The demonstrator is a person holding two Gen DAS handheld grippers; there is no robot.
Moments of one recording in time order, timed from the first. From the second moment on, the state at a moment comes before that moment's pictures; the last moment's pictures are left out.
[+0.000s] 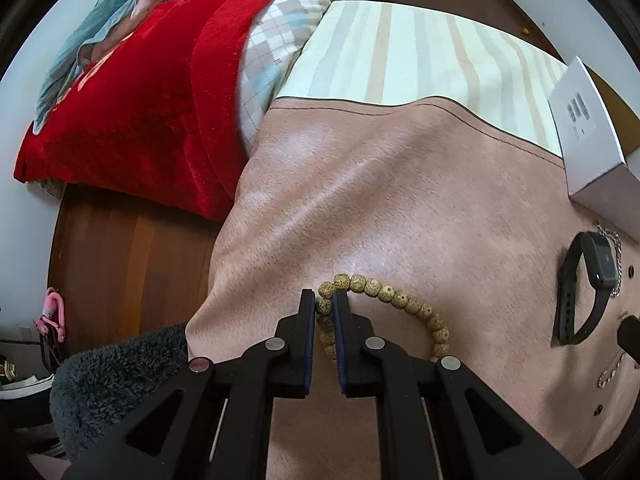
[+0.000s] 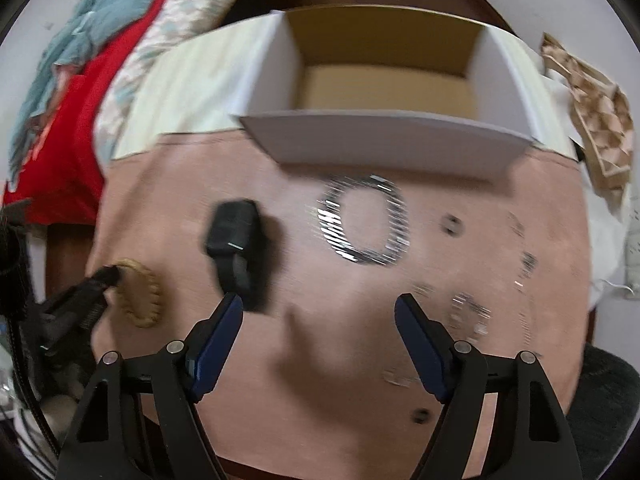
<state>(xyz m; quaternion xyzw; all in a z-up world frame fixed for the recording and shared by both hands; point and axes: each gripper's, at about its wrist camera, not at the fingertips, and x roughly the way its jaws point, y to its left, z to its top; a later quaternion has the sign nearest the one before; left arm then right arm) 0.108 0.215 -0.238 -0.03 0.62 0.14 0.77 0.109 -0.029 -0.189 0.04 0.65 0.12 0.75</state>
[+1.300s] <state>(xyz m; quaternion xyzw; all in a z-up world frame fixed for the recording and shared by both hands) 0.113 0.163 -0.123 -0.09 0.56 0.05 0.82 0.120 -0.094 -0.144 0.08 0.59 0.11 0.79</state>
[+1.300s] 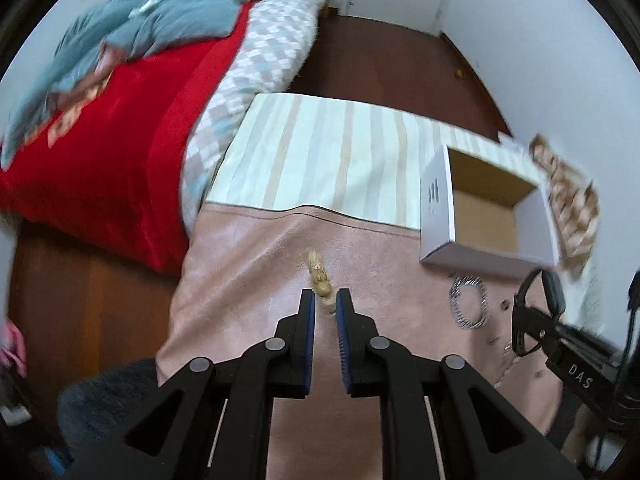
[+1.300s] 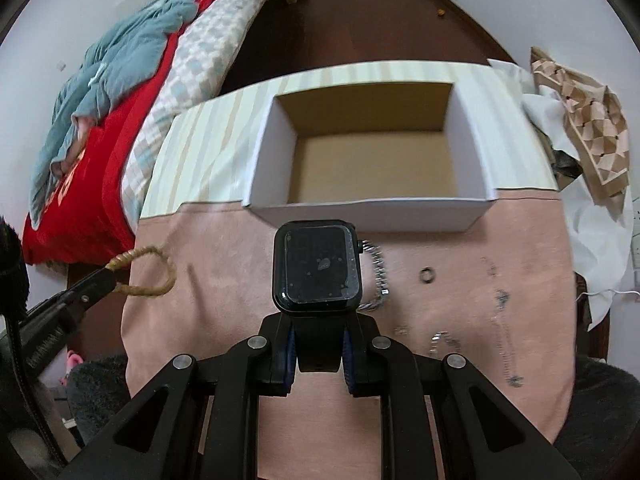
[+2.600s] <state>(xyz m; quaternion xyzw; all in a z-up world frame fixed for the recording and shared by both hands) 0.143 0.110 -0.124 -0.08 0.53 -0.01 0.84 0.143 -0.143 -0.135 0.11 0.57 0.07 0.81</state>
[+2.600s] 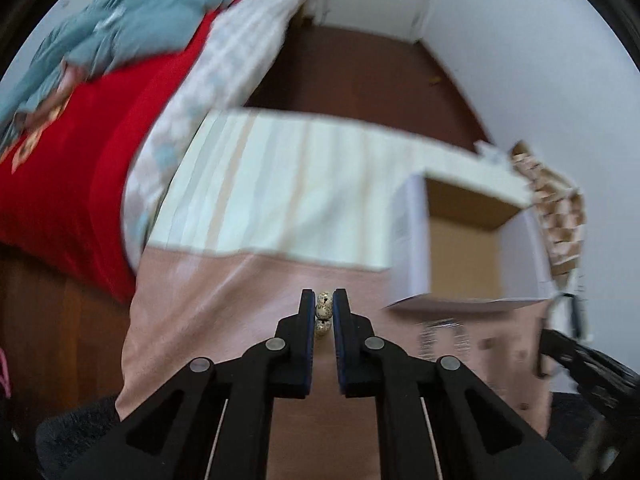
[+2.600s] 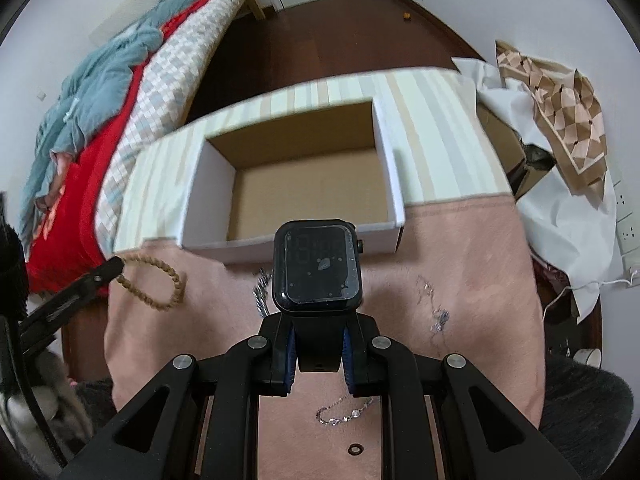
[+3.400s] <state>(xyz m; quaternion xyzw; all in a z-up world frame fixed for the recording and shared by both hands) 0.275 0.020 -0.123 -0.05 0.58 -0.07 0.81 0.269 -0.158 -0.159 0.08 0.61 0.11 0.78</state>
